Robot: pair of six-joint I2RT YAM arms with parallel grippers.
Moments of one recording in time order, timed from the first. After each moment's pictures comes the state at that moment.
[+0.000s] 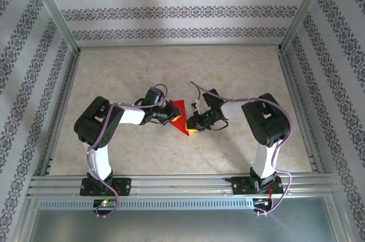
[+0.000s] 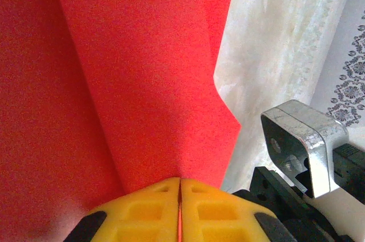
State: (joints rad) left arm -0.48 1.89 0.85 0.25 0.57 -1.08; right arm 0.46 1.88 0.88 -0.19 -0.85 0.50
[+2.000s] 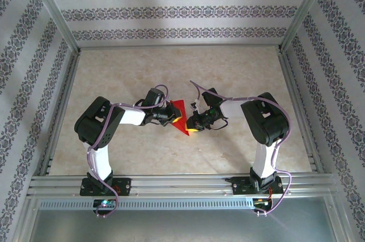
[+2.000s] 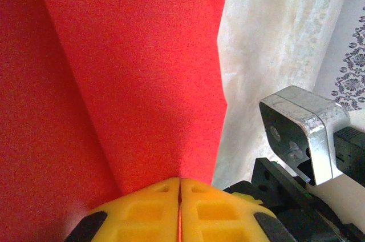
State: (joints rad) left arm -0.49 1.89 0.84 0.26 0.59 -1.08; right arm 0.46 1.90 0.91 -0.24 -0.85 0.50
